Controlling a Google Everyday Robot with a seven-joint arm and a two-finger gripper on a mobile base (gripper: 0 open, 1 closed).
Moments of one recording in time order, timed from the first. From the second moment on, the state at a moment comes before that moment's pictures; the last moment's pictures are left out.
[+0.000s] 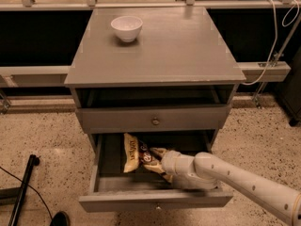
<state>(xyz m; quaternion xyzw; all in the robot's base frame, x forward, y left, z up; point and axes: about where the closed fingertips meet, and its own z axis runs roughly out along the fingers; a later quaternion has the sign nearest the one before) 0.593 -0.001 0.436 -0.47 0.70 0.24 0.48</state>
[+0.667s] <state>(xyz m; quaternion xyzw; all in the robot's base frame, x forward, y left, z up) 0.581 0.009 0.495 -0.45 0.63 0.31 0.55</state>
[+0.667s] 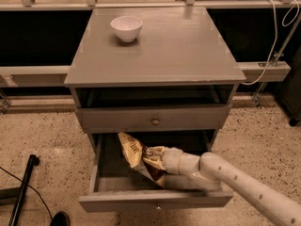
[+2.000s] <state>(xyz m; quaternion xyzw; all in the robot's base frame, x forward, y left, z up) 0.451 -0.033 0.817 -0.65 0.36 0.15 0.65</state>
